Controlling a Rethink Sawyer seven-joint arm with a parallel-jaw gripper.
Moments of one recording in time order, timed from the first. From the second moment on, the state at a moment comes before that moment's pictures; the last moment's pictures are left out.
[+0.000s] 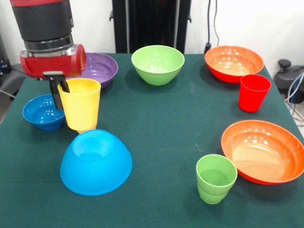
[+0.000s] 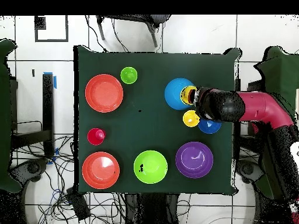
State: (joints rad) arm -1.00 -0.56 0.81 1.52 -0.71 0.76 1.82
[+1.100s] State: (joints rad) arm -1.00 -0.47 0.82 1.51 -0.82 0.71 1.82
